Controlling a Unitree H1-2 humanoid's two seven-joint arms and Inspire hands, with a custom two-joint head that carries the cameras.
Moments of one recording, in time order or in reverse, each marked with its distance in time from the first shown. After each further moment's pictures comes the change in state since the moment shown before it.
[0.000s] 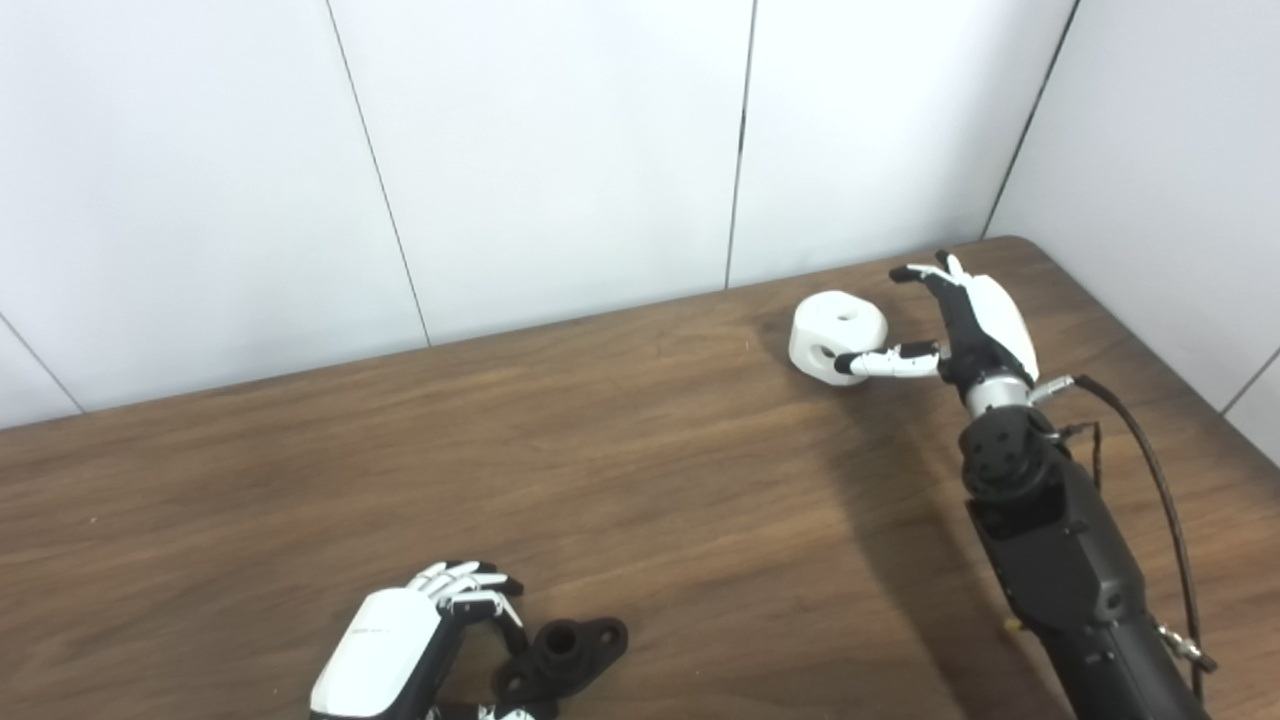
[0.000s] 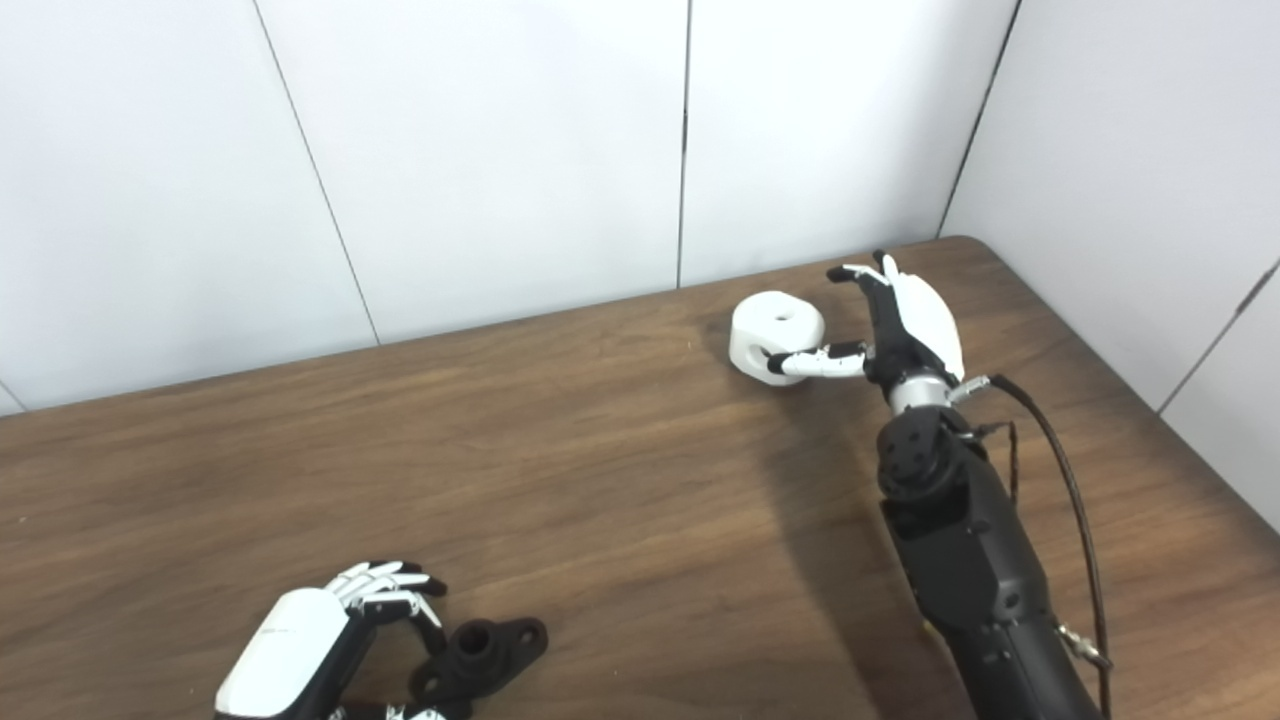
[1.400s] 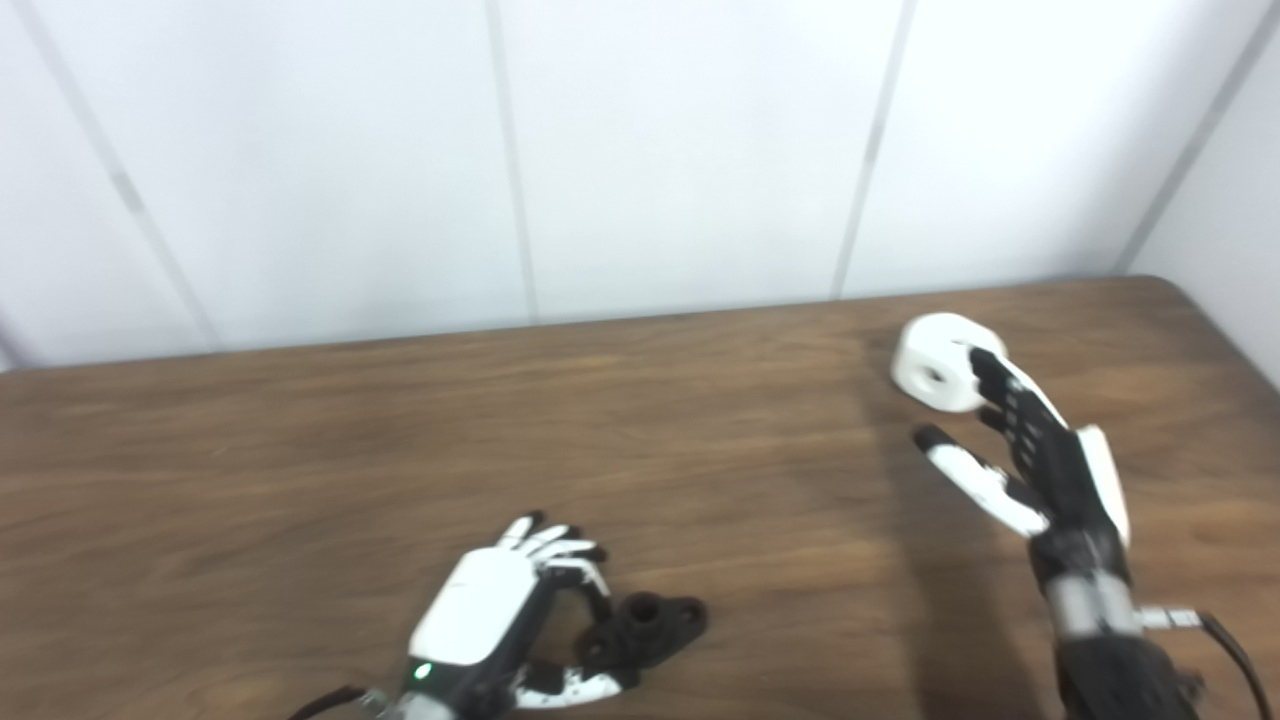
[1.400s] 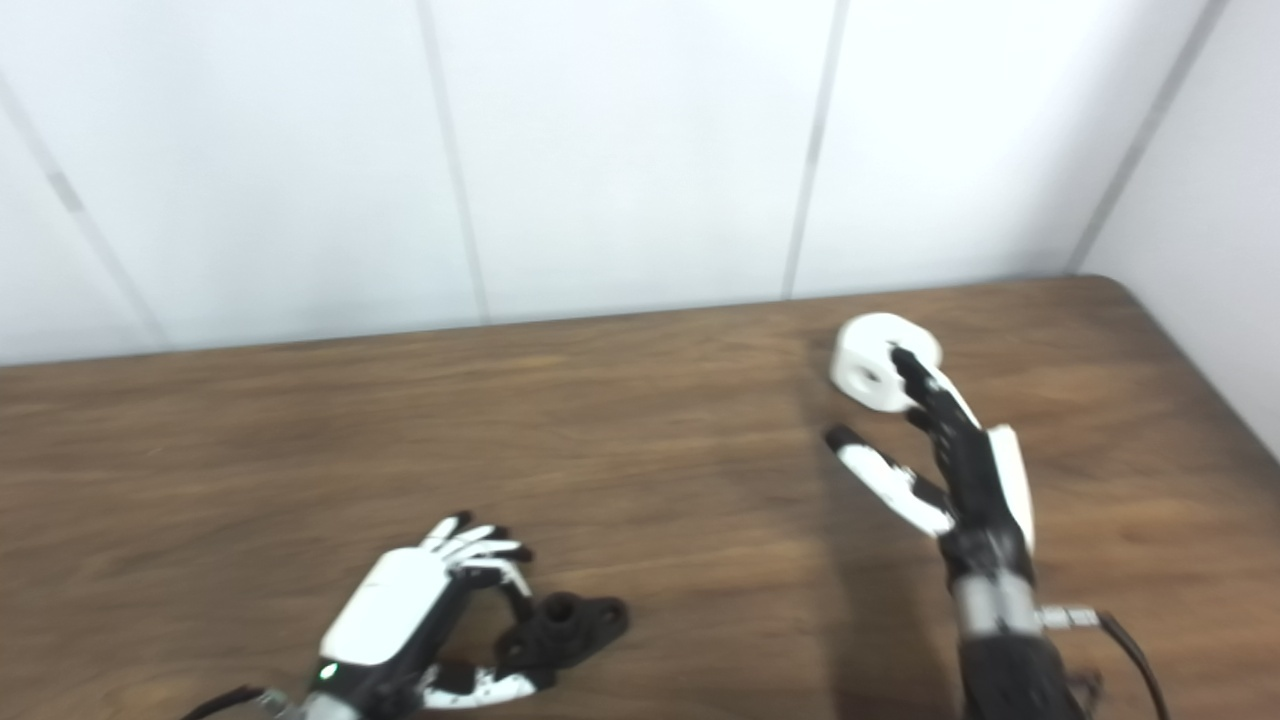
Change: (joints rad) left arm -0.019 -0.023 -0.065 0.008 0.024 0.081 0.044; right arm 0.352 0.241 -0.084 -0.459 0.353 -0.196 -0.045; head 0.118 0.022
